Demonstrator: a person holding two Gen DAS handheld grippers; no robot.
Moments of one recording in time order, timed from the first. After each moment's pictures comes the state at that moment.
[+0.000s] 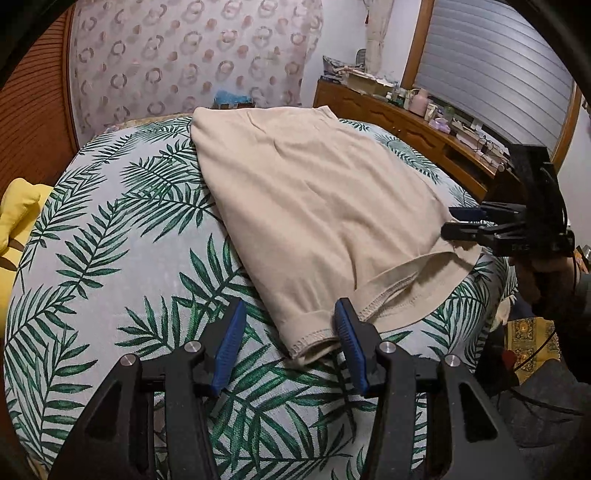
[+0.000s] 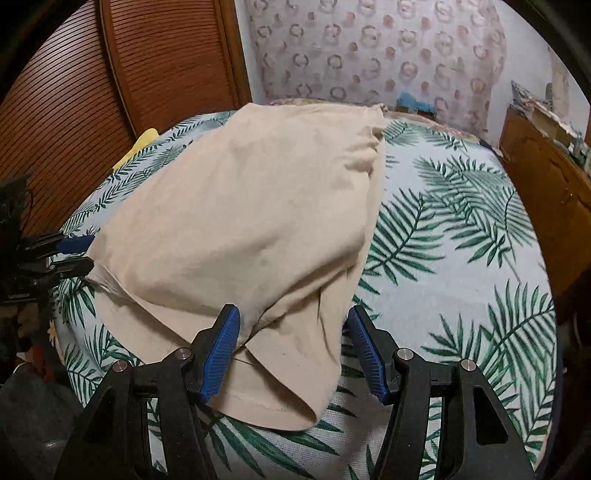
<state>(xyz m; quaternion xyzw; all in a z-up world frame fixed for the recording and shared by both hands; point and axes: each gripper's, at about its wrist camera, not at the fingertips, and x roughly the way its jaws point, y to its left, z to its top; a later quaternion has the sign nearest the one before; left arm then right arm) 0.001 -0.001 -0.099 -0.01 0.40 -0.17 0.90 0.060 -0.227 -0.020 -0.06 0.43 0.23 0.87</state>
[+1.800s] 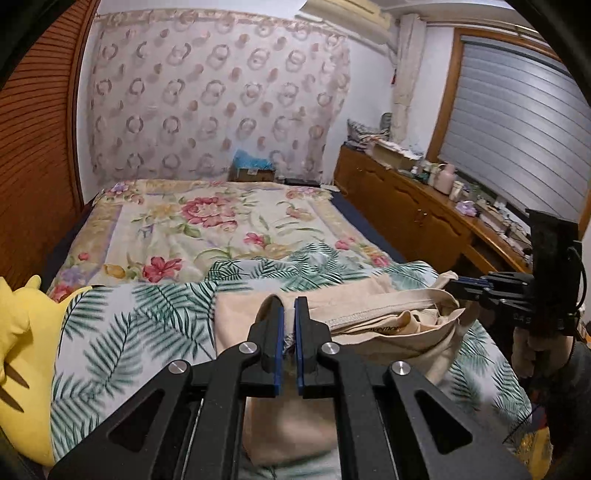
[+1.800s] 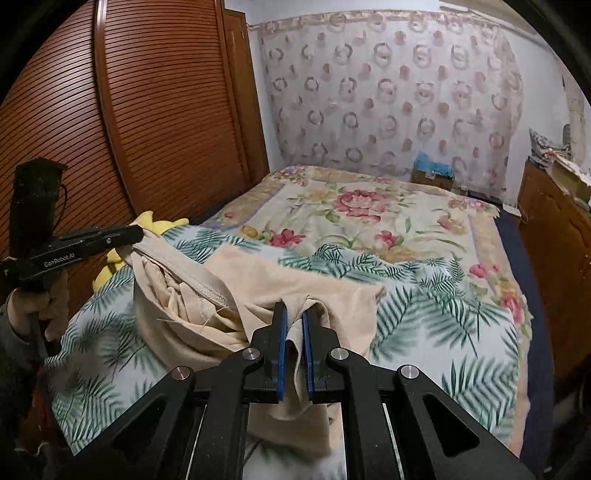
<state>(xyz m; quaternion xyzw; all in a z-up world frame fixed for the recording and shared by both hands) 0.242 0.028 -0.003 -0.06 0.31 -0.14 0.94 0.259 -0.204 0.048 -0.04 0.34 0.27 0.90</state>
